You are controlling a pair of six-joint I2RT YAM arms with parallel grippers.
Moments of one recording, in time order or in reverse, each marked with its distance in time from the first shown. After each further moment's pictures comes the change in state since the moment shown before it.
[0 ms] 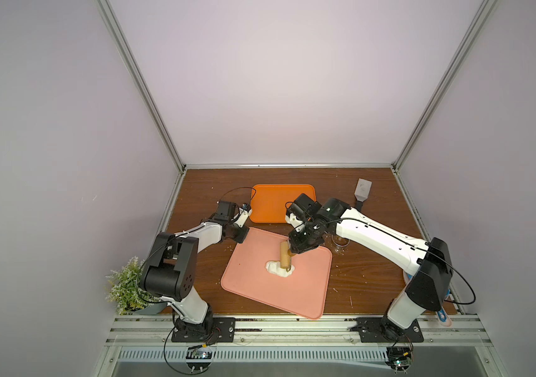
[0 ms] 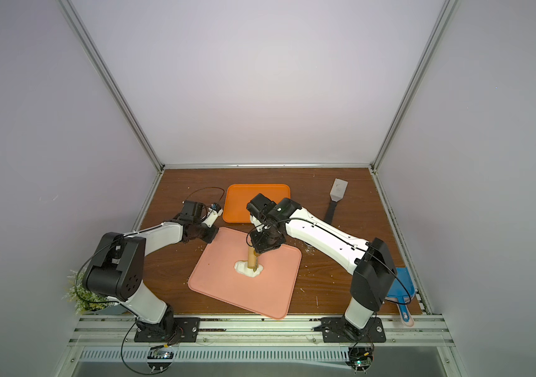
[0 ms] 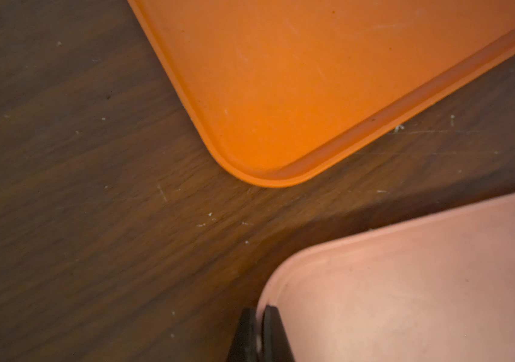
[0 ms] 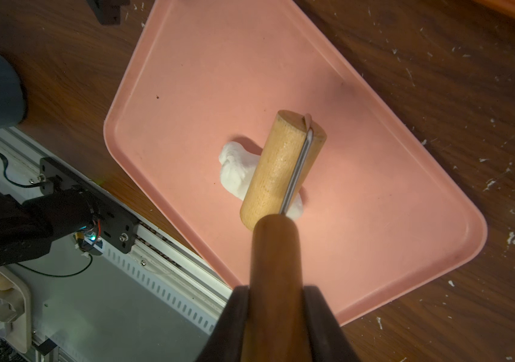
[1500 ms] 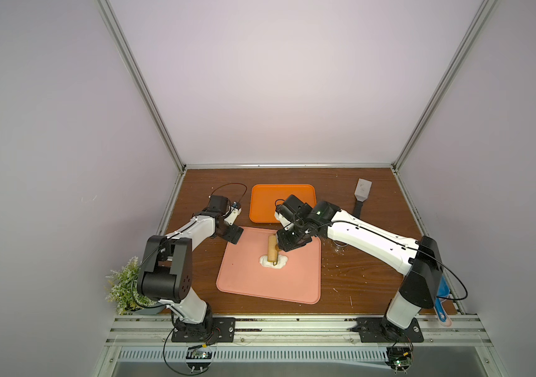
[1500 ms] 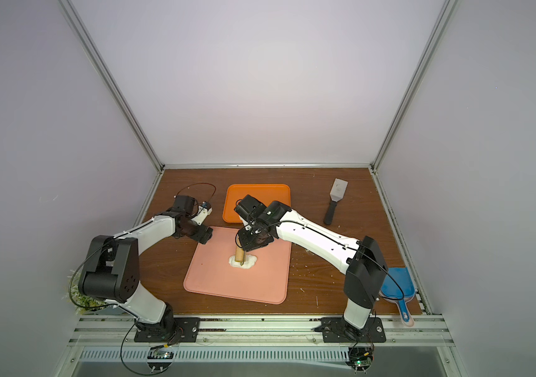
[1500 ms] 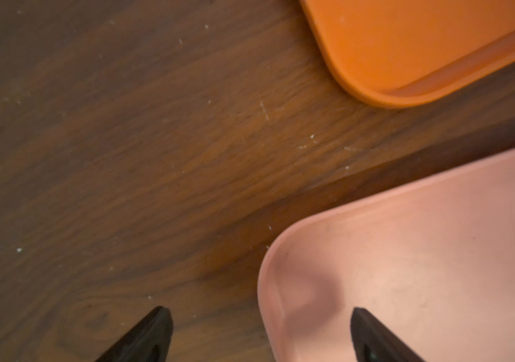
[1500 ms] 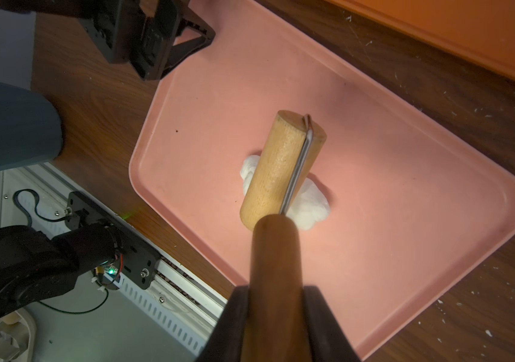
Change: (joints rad) left arm 0.086 -0.028 0.147 -0.281 -0.114 0.088; right arm 0.051 0.055 0.059 0.114 0.072 0.069
